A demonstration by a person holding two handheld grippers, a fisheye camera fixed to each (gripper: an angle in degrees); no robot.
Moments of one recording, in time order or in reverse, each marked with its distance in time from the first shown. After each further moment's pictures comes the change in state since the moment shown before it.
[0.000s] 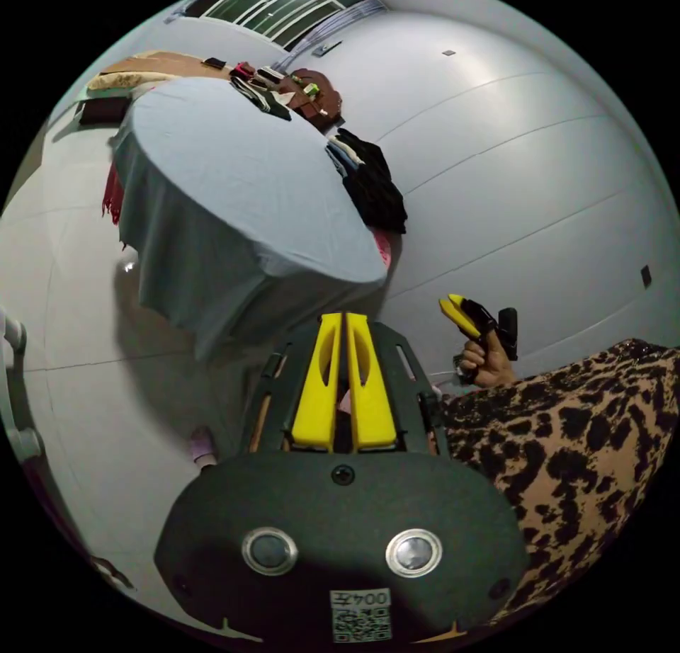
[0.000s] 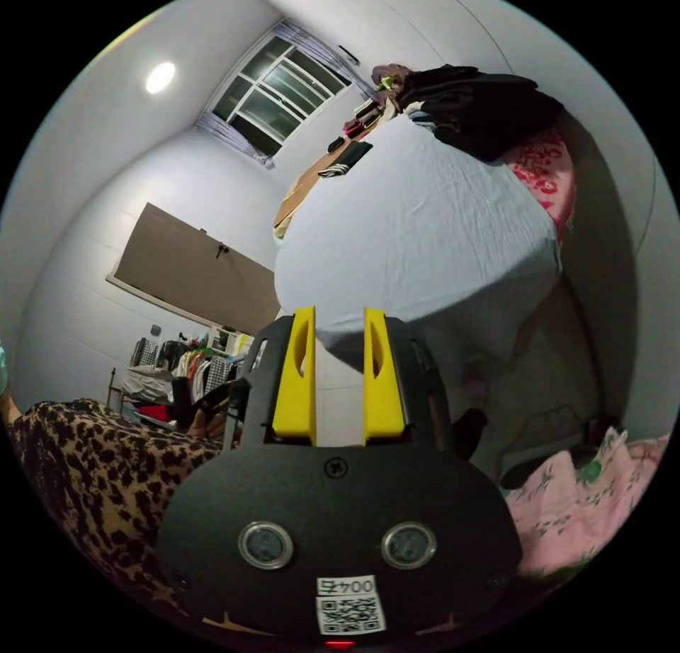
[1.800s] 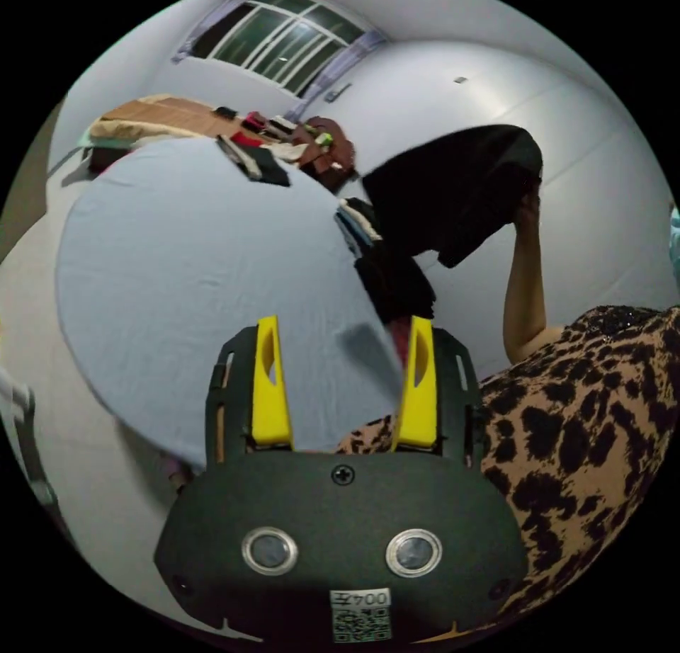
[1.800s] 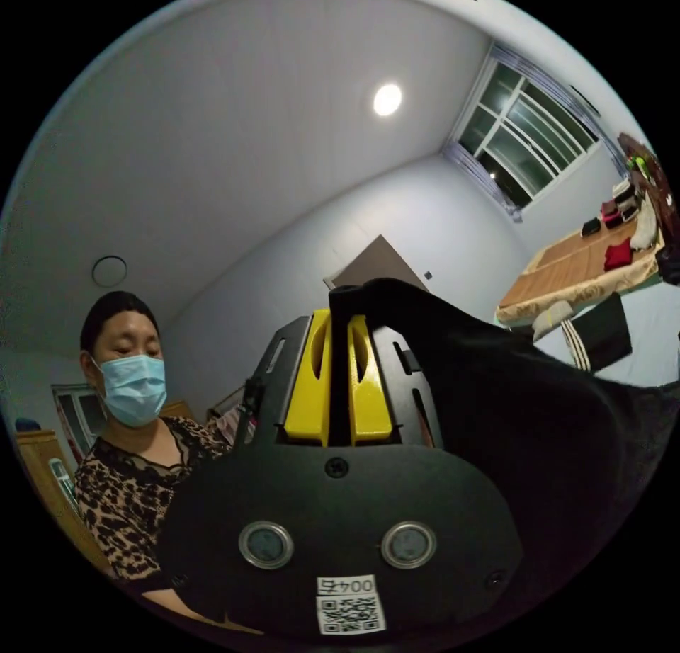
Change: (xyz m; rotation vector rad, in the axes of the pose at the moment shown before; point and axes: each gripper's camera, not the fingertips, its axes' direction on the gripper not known) left arm 0.094 -0.346 -0.124 0.106 0.064 0.330; right arm -0.232 -0.858 0.094 0.060 -0.932 -0.552
